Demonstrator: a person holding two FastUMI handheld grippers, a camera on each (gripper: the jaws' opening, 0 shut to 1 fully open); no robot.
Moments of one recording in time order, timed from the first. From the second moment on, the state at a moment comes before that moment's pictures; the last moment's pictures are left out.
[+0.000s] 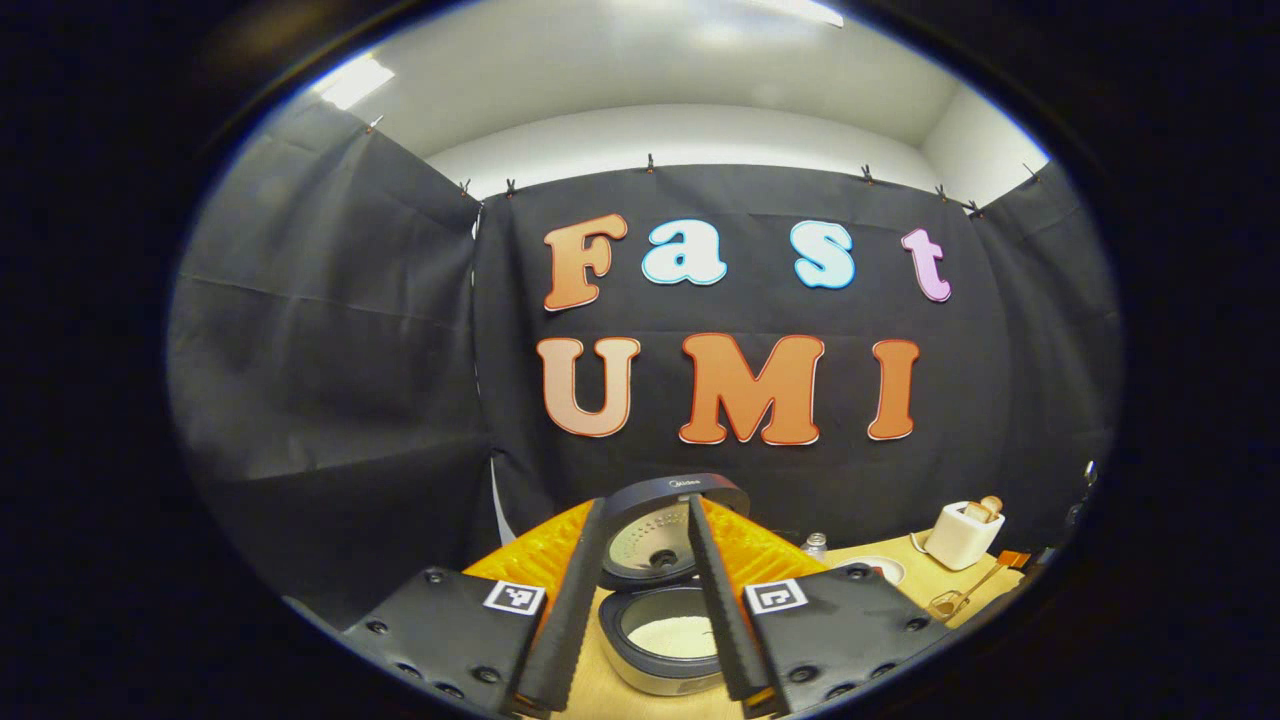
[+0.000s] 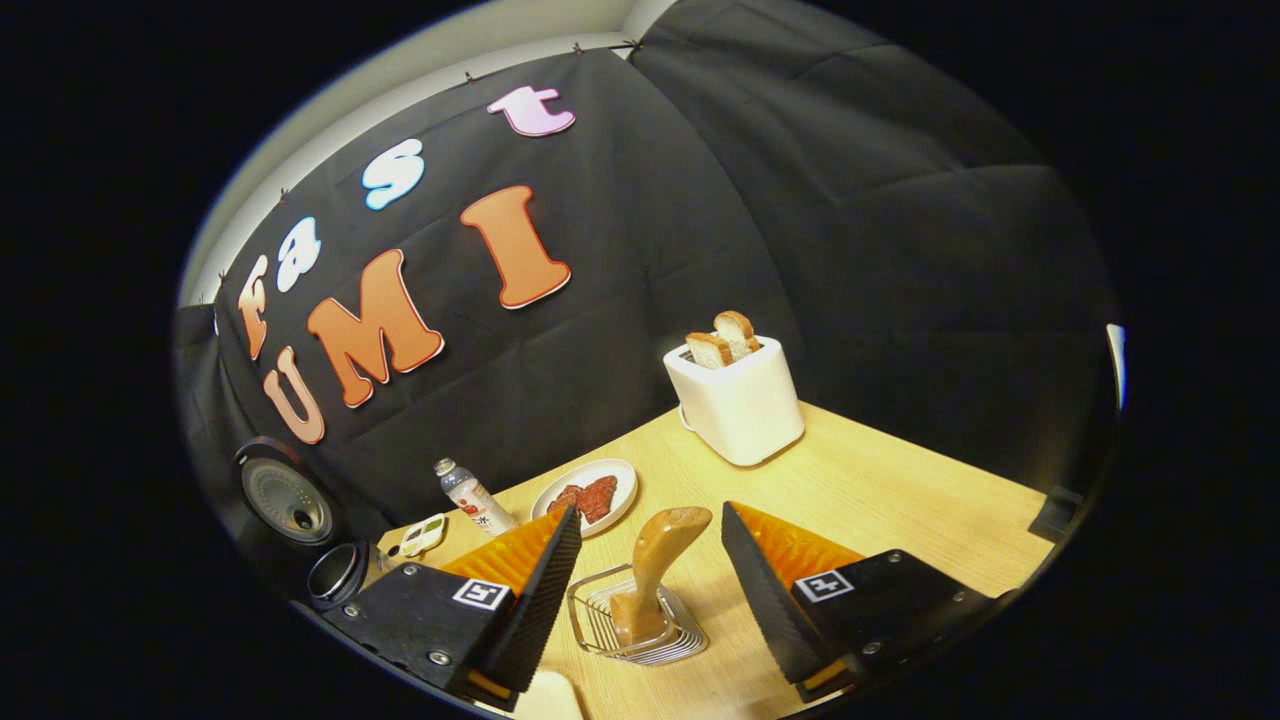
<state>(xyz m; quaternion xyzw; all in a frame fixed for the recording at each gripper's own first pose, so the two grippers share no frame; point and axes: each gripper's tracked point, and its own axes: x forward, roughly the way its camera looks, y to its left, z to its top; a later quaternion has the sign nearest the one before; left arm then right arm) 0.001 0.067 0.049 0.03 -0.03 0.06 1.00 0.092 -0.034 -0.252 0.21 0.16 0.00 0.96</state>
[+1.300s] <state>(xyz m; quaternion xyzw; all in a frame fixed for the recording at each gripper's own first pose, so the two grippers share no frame) -0.003 0.091 0.046 0.01 -0.02 0.08 1.00 0.096 -0.001 -0.193 0.25 0.14 0.04 0.96</state>
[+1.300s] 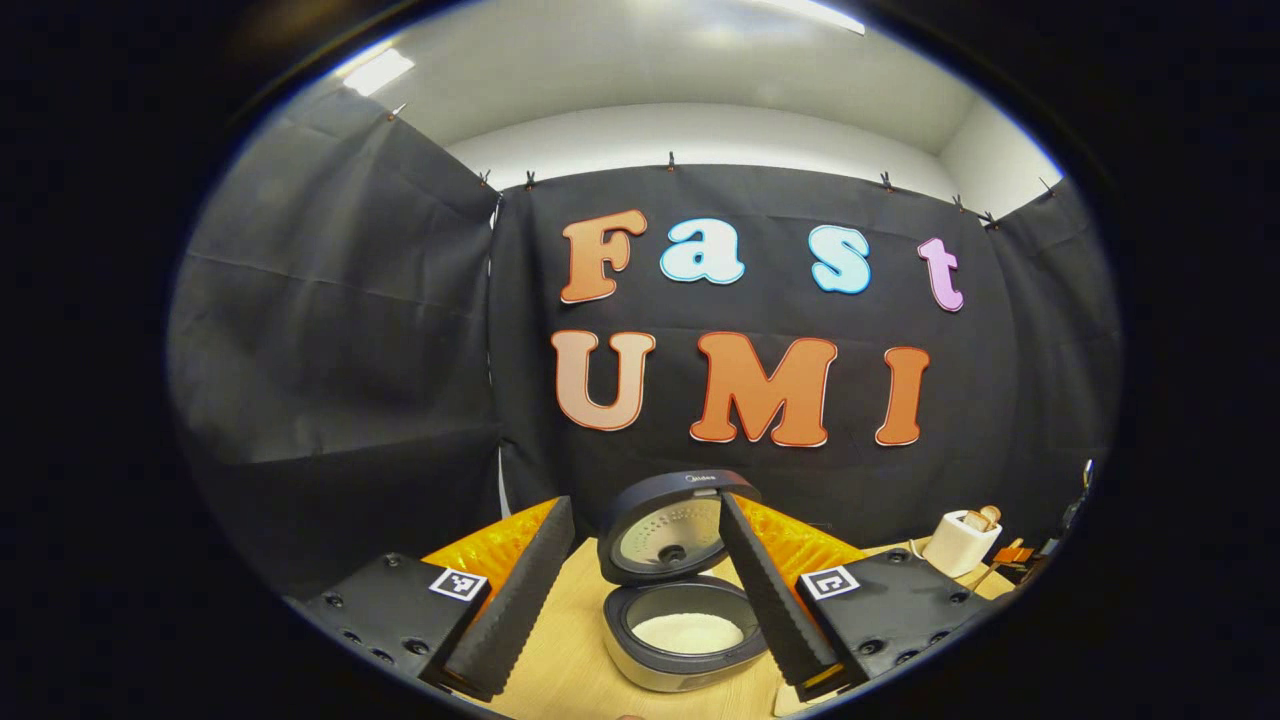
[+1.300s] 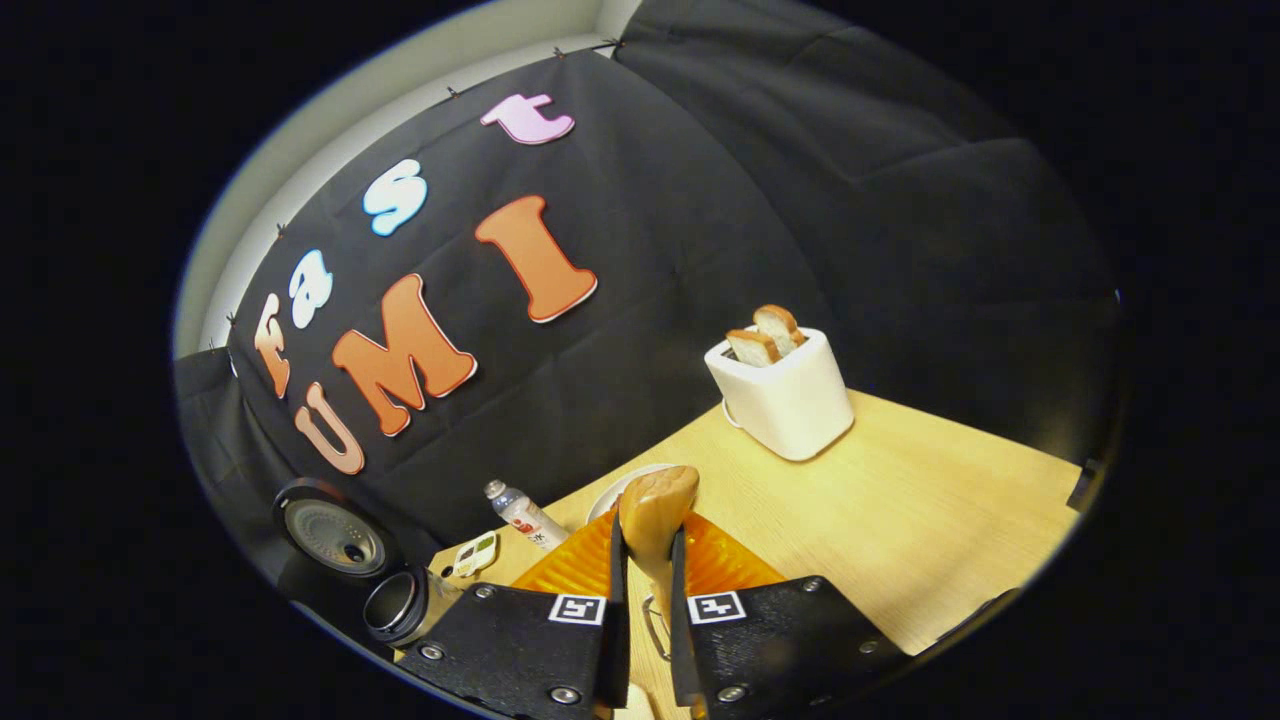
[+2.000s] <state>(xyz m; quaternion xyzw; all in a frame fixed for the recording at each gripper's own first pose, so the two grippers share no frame) -0.020 0.105 0.039 0.01 -0.01 0.07 1.00 0.011 0.124 -0.148 0.20 0.13 0.15 0.96</state>
